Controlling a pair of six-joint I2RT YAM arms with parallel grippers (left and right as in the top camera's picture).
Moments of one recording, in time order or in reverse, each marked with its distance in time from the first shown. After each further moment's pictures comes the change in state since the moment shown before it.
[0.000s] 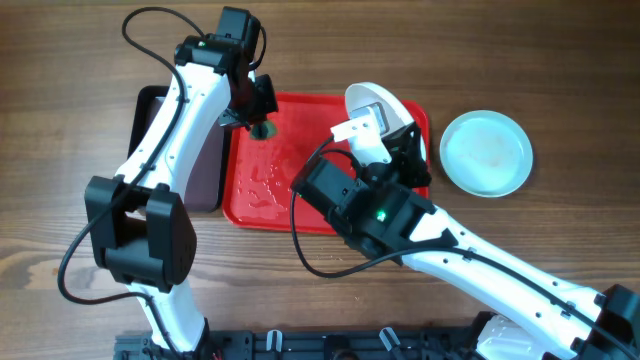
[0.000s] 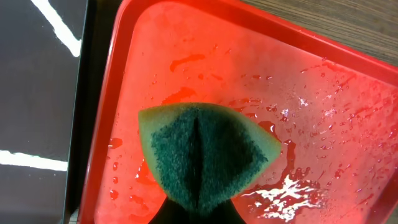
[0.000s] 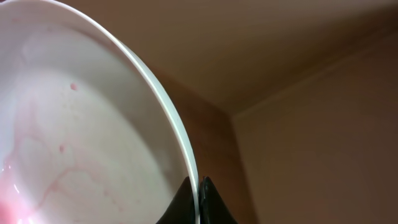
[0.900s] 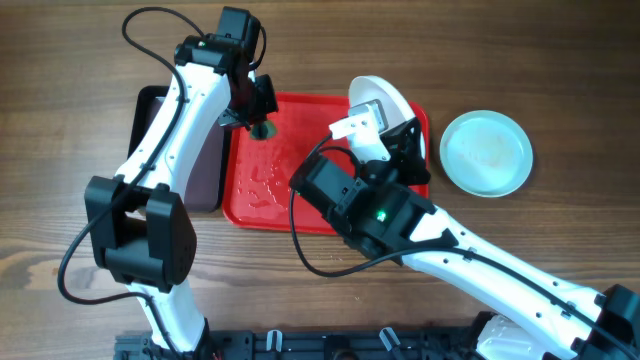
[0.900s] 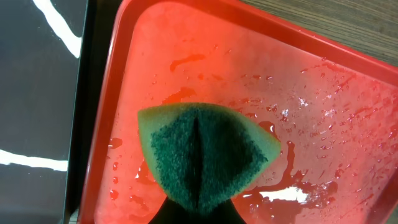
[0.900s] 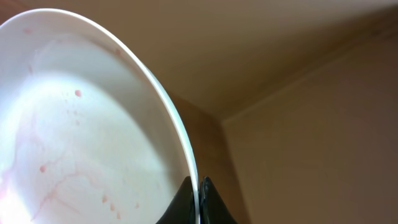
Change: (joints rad) left arm 0.000 0.000 0.000 0.000 0.000 0.000; right arm 0.000 0.000 0.000 0.055 0.003 -0.032
